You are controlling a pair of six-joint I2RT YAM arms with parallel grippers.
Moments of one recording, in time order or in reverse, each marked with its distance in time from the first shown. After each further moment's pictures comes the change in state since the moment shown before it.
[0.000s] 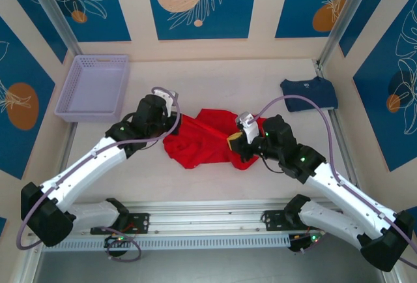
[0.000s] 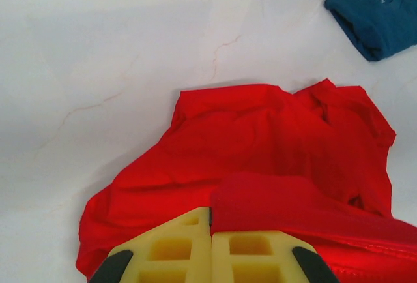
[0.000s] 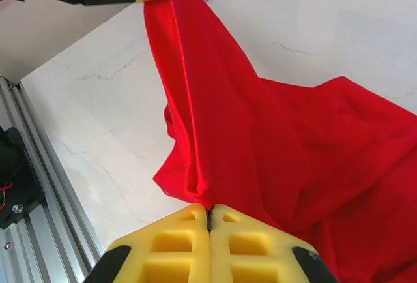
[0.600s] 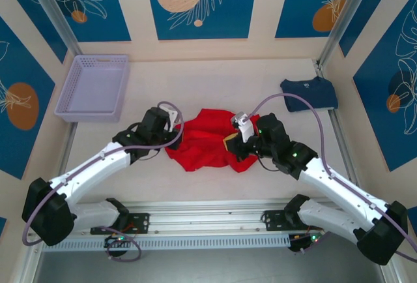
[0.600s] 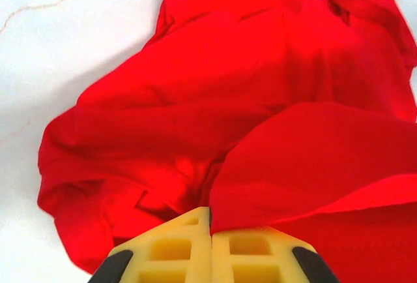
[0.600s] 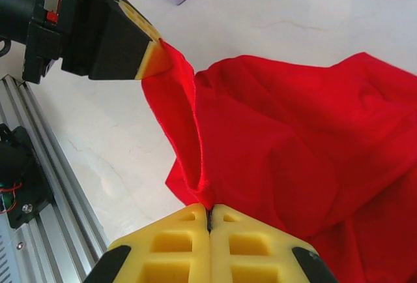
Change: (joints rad) left arm 0.008 -0.001 -0.177 0.014 0.108 -0.003; right arm -0.005 0.088 -0.008 0.035 -0.041 0.050
